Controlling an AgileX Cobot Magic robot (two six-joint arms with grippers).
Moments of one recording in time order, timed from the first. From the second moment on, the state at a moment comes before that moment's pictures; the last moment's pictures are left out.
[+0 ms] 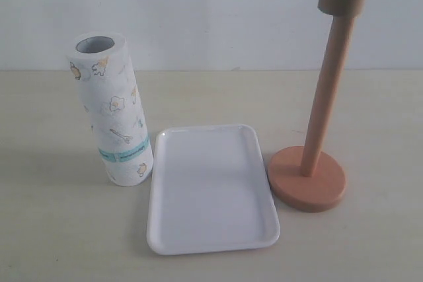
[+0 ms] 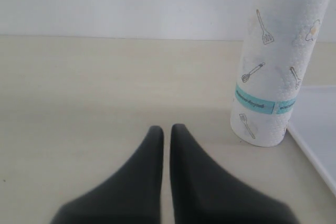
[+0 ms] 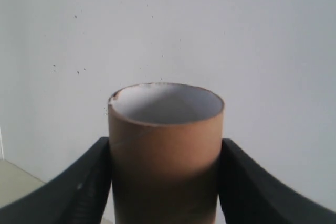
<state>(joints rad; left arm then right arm) -0.01 0.00 0.00 -0.10 0.31 0.04 0.15 1.21 -1.33 -1.74 -0.44 1.77</state>
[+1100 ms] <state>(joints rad) -0.01 0.00 0.00 -0.10 0.31 0.04 0.16 1.21 -1.39 -1.75 -0.74 1.87</state>
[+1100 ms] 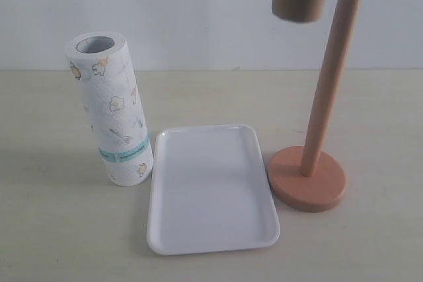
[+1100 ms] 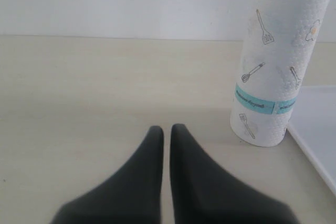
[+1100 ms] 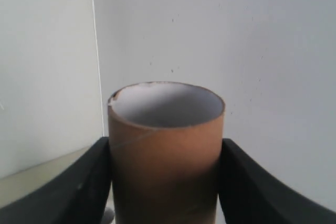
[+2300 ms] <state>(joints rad) -0.01 0.00 0.00 -0.10 0.31 0.04 0.80 1.49 -0.95 -1.63 0.02 2.02</state>
